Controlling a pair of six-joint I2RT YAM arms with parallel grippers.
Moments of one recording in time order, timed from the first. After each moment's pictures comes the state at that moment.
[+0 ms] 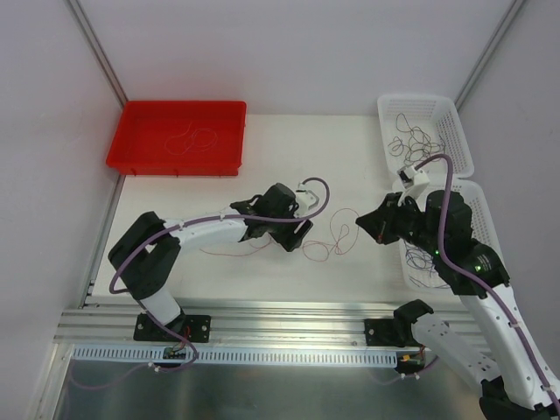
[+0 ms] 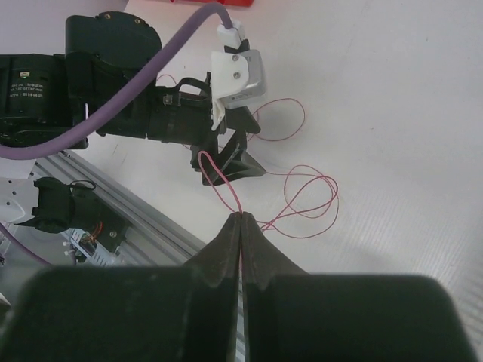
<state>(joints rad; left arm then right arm) -0.85 1.66 1.03 -0.23 0.11 -0.02 0.46 0.70 1.03 -0.75 -0.26 0.38</state>
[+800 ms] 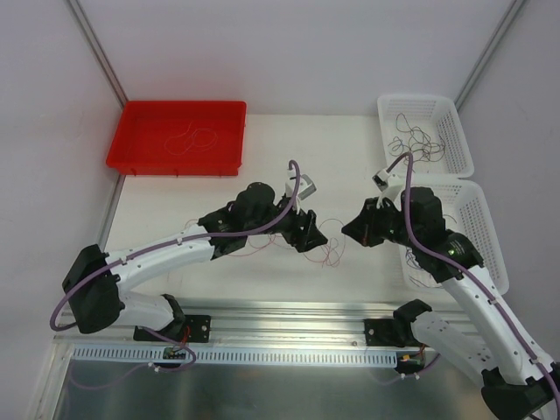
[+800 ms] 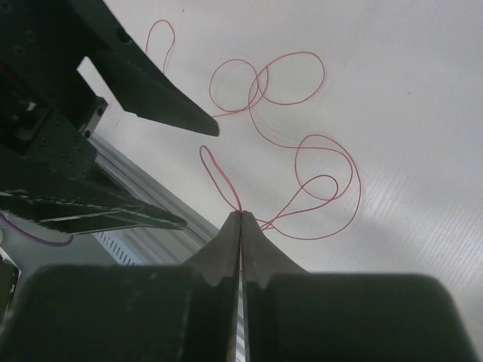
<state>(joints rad) -0.94 1.30 0.94 0.04 0.31 -0.30 0.49 0.78 0.91 -0.68 -0.32 0.38</state>
